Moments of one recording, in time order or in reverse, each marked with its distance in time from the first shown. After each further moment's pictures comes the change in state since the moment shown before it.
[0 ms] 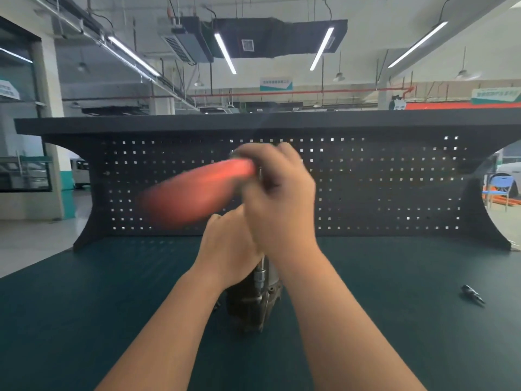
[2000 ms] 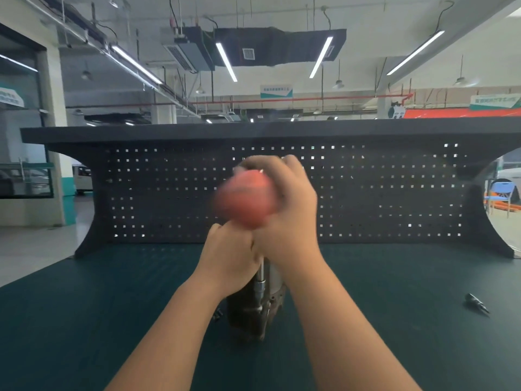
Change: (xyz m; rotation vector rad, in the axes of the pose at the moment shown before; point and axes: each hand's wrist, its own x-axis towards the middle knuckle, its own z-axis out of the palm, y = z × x) left_hand 0.007 -0.011 -0.001 0.080 -0.035 0.002; right_hand 0.000 0.004 -0.003 0.025 -0.051 0.037
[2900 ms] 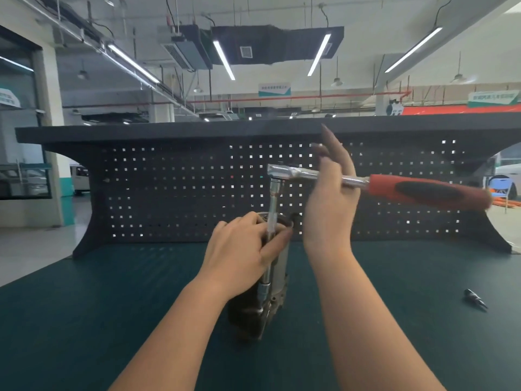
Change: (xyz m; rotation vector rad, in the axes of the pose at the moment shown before) left_hand -0.001 0.016 0.001 0.007 -0.064 0.075; right_hand 0.013 0.020 -0.025 0.357 0.305 0.461
